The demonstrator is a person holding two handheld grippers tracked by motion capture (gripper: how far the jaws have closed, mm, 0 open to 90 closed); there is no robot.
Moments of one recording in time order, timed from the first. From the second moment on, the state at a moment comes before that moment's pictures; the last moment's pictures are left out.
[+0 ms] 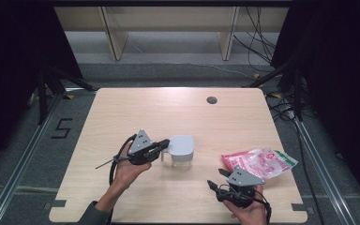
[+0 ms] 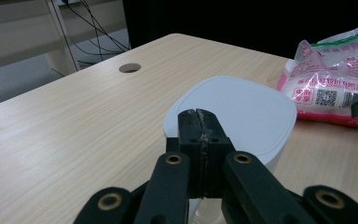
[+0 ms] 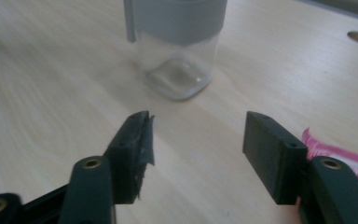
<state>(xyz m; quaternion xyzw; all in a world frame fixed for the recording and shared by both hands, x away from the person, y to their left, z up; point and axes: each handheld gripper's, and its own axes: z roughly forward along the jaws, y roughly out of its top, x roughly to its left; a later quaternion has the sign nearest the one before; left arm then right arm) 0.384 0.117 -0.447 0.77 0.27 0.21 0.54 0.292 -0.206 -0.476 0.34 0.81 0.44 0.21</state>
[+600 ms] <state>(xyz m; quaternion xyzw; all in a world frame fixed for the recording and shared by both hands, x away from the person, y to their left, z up) 0.383 0.117 -0.449 0.76 0.28 0.21 0.55 0.336 -0.190 -0.463 0.32 0.79 0.48 0.22</state>
